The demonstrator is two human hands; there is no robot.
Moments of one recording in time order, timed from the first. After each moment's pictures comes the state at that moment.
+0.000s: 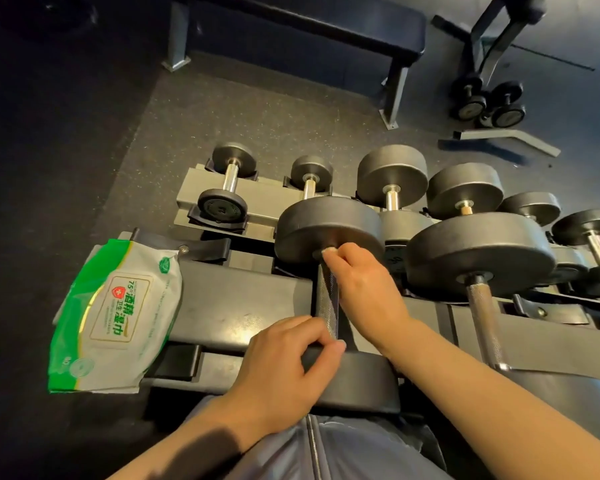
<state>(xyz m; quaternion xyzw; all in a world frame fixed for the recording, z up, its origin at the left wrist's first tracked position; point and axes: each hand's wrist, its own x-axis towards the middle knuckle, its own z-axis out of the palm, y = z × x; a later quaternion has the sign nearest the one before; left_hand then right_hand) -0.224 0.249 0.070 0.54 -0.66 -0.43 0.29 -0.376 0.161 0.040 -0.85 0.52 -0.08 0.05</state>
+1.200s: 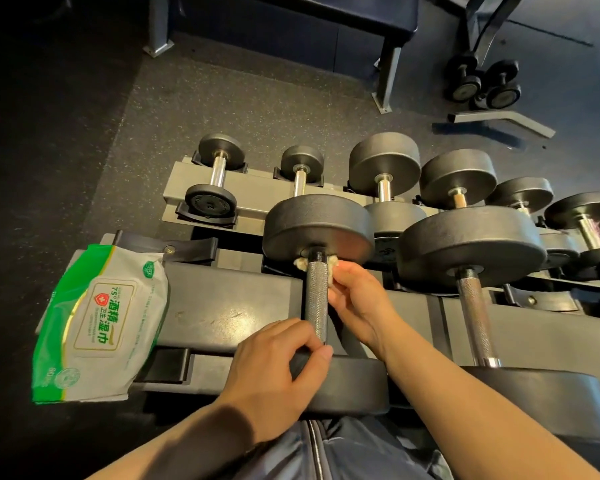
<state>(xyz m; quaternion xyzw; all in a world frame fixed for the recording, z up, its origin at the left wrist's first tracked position) -0.221 0.246 0.074 0.55 -0.66 -0.44 0.26 -0.368 0.161 0.039 -0.06 0.61 -0.38 0.69</state>
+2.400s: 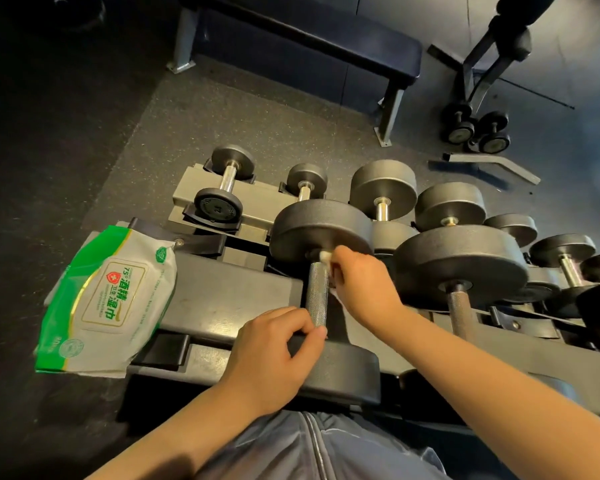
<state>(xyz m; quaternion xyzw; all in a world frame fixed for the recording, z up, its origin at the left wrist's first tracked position) -0.226 0.255 0.067 0.57 -0.63 -0.41 0.34 -0.383 0.152 0.058 -0.79 0.59 0.04 0.17</state>
